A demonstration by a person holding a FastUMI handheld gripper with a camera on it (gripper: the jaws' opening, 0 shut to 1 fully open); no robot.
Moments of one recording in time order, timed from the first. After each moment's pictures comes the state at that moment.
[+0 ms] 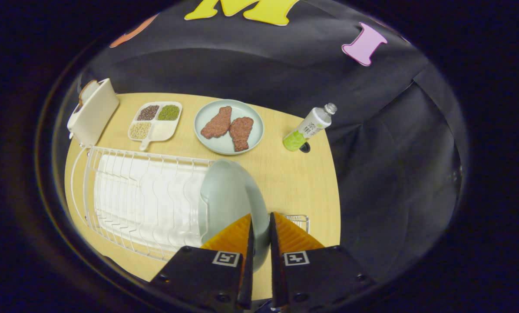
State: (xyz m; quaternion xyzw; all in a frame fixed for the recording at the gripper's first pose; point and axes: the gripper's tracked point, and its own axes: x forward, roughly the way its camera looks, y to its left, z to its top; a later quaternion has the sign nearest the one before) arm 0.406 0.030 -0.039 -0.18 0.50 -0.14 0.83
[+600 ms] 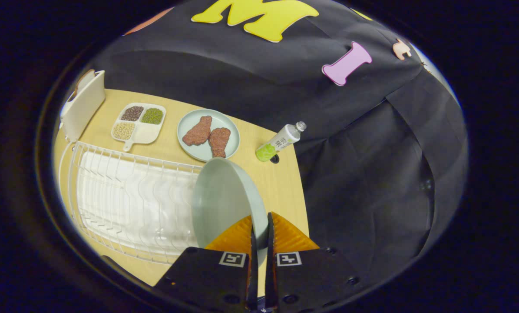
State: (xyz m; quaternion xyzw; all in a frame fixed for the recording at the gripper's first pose) arm 0.389 0.048 0.006 -0.25 0.43 -0.23 0.84
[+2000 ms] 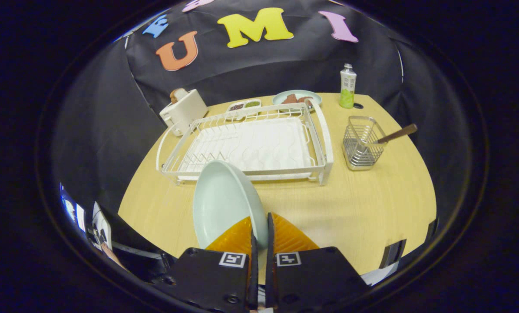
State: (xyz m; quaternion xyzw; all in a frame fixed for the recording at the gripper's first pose) arm 0.178 0.074 -0.172 0.02 0.41 0.10 0.91
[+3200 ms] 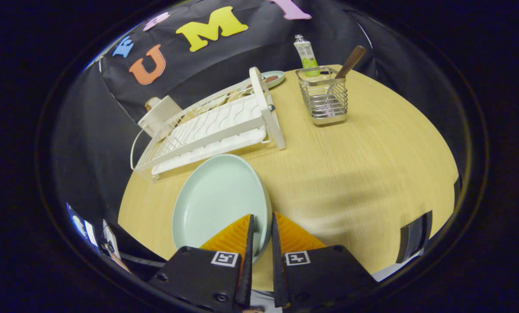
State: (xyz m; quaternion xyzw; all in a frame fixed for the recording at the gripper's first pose) arm 0.179 0.004 -0.256 0.09 0.41 0.08 0.90
